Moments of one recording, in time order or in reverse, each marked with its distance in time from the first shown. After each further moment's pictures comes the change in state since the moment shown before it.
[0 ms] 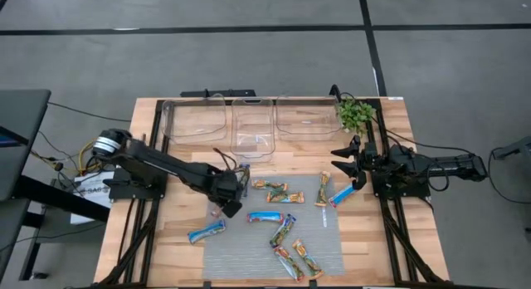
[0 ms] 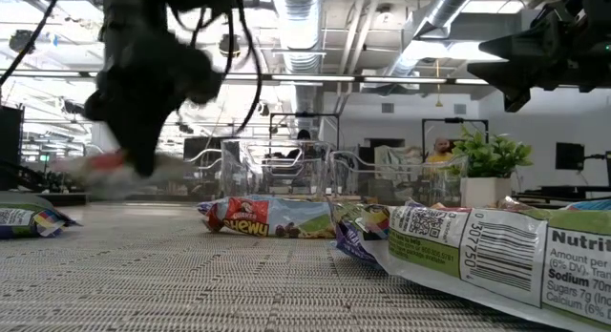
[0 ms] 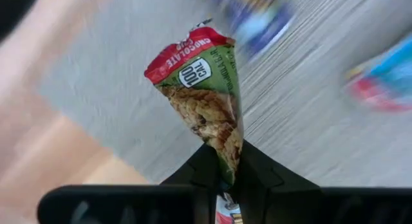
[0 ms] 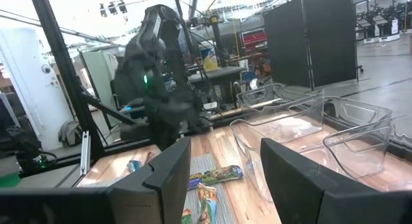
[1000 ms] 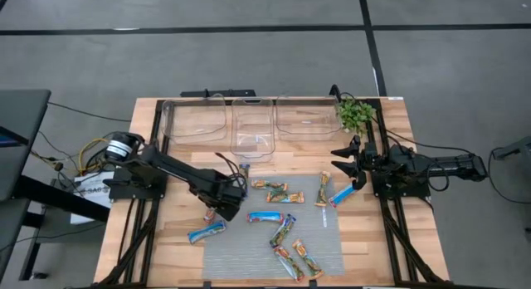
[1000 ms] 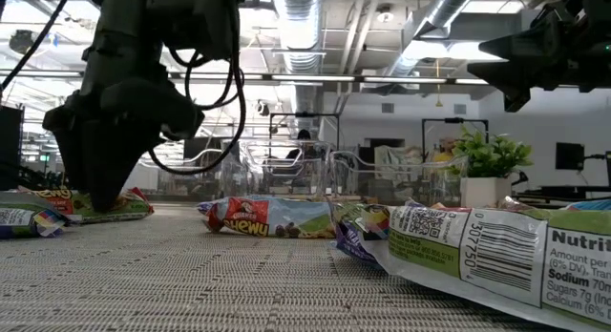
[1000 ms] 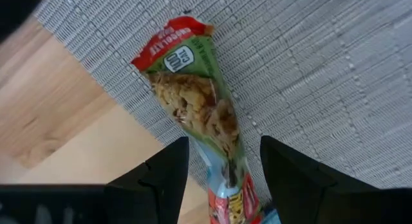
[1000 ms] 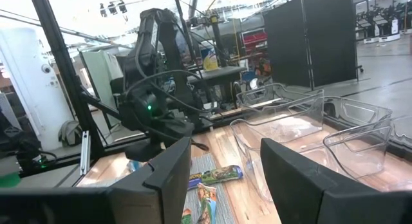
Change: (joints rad) left arm -0.020 0.153 0.000 -0.092 0.141 -0.165; right arm 0.000 0.000 0.000 0.000 0.000 0.000
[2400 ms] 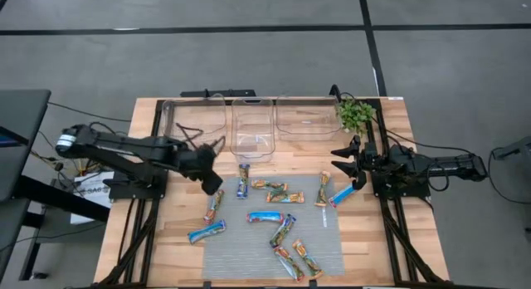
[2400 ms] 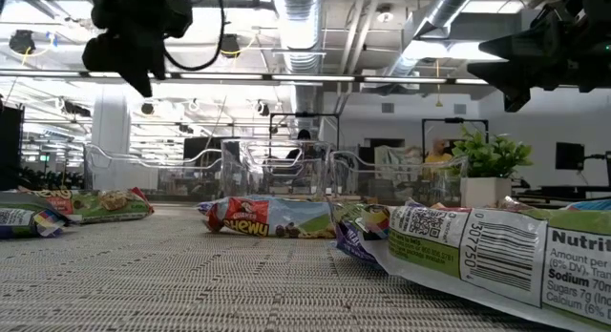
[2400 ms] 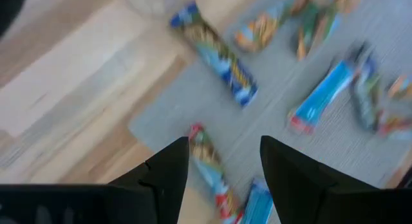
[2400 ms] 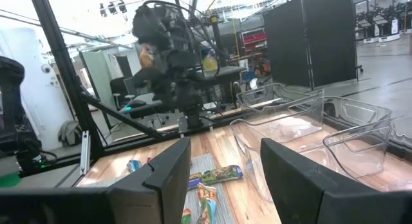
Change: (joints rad) left arm 0.116 -0.556 -0.027 -0.070 -0.182 0.272; right arm 0.000 0.000 0.000 0.000 0.000 0.000
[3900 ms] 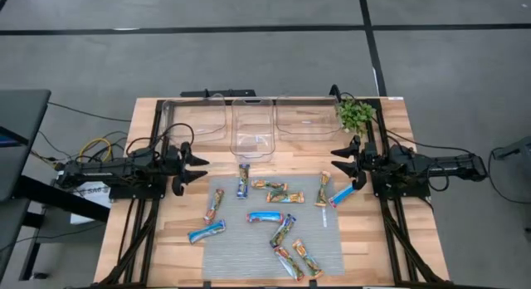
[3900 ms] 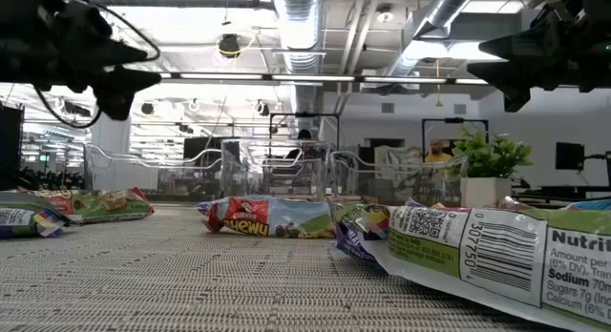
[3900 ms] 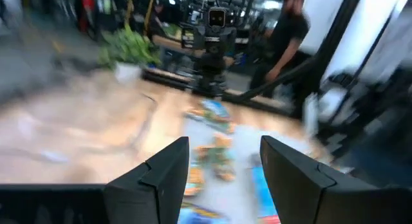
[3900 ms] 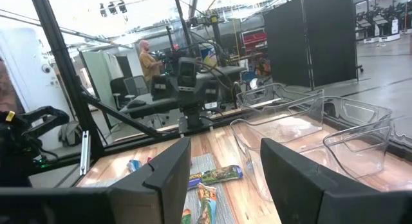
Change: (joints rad) left arm 0.174 -1.143 -0.976 0.982 0.124 0.550; right arm 0.000 0.000 0.000 0.000 0.000 0.000
